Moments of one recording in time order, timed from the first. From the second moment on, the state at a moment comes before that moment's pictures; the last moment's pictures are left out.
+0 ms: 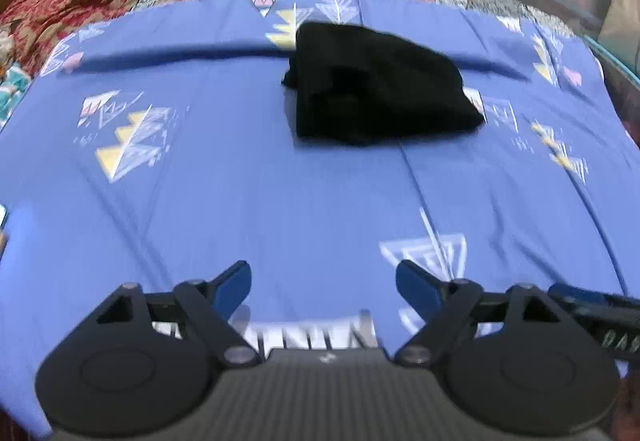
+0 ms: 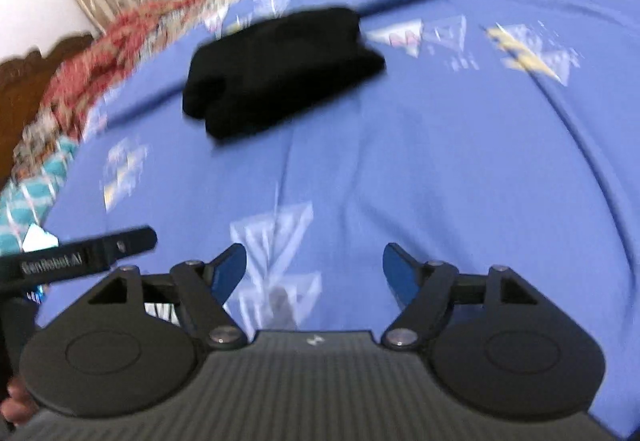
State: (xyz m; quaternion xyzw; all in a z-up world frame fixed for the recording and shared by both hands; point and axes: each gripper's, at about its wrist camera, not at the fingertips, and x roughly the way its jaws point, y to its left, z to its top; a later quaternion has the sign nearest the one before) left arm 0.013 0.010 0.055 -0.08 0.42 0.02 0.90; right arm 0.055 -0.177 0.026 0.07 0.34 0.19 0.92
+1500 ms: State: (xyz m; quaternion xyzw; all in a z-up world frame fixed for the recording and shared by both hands) left arm -0.047 -0.003 0.066 0.01 0.42 0.10 0.90; right arm 0.001 -0.164 0.018 0.09 0.39 0.23 0.89
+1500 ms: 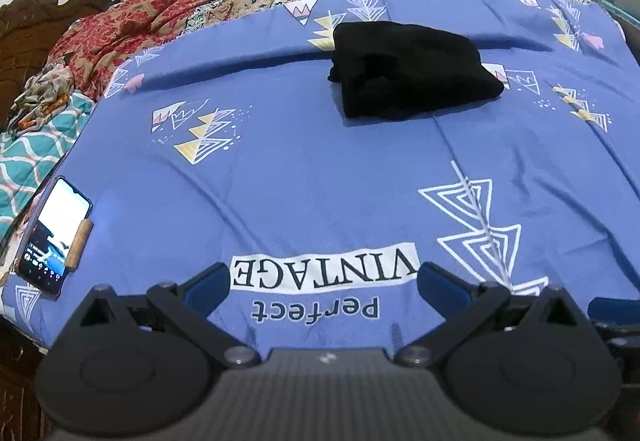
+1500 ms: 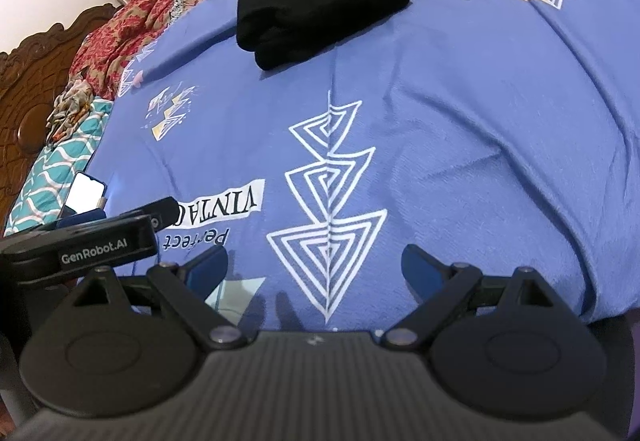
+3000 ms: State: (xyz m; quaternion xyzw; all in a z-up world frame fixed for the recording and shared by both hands) left arm -0.040 -0.006 0.054 0.05 0.44 0.14 0.89; right arm -0.009 -0.147 0.023 0.03 0.37 0.20 0.91
